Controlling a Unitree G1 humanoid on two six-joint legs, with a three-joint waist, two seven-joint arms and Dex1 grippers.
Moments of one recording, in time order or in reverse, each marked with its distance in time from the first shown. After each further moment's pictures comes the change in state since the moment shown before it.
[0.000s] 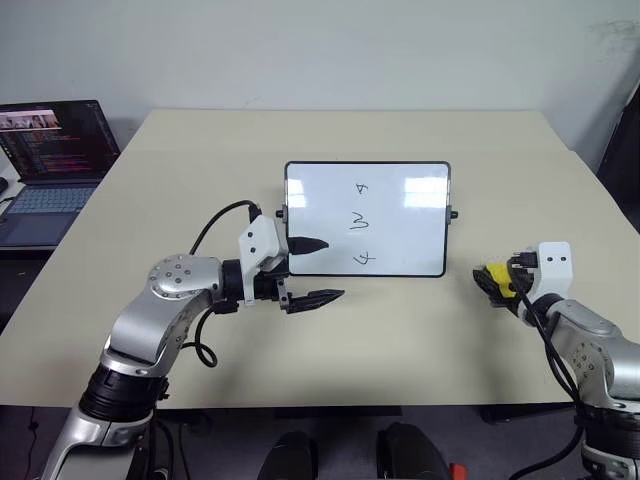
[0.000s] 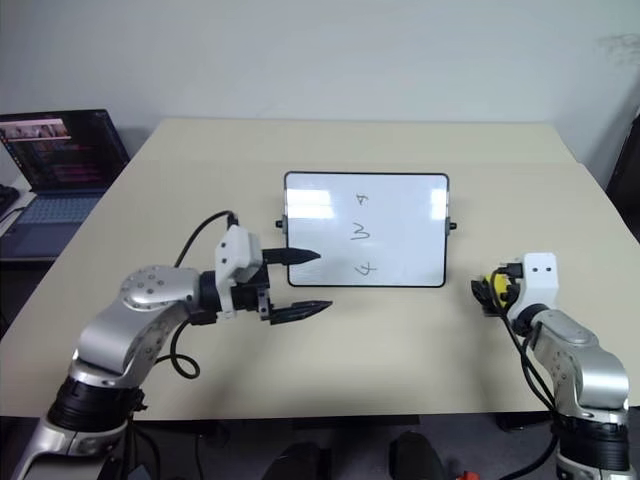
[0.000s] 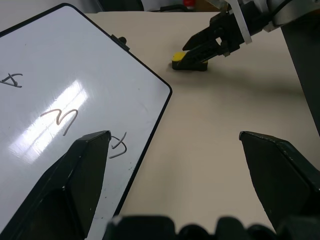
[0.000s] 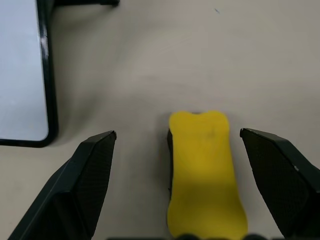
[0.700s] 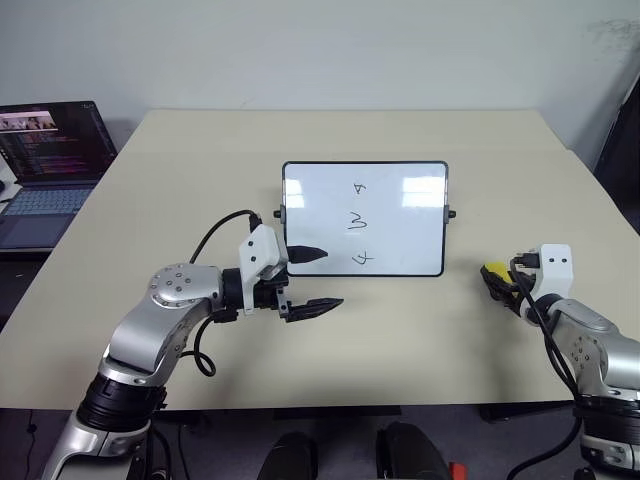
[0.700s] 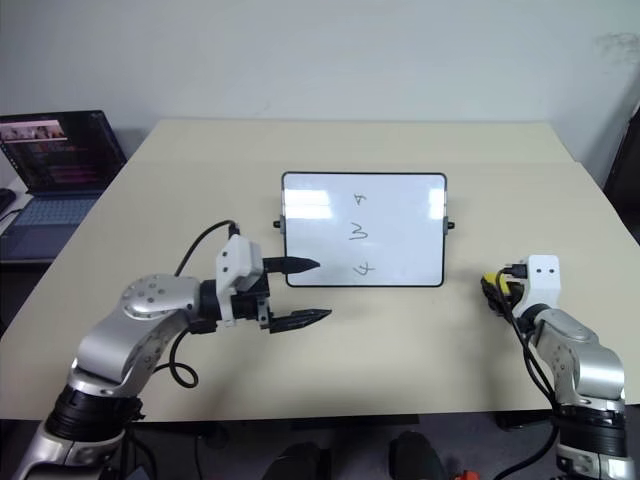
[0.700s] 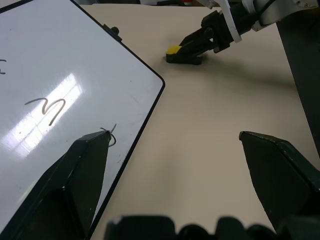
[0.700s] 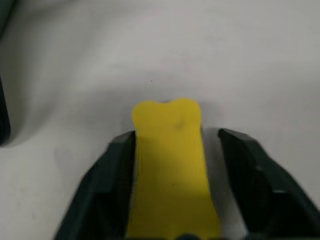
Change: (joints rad) left arm 0.037 0.004 0.000 -0.021 0.000 0.011 0.003; right arm -0.035 -0.007 -0.003 0.133 -0.017 -0.067 0.023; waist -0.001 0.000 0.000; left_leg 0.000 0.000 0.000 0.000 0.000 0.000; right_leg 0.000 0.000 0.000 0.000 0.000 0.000
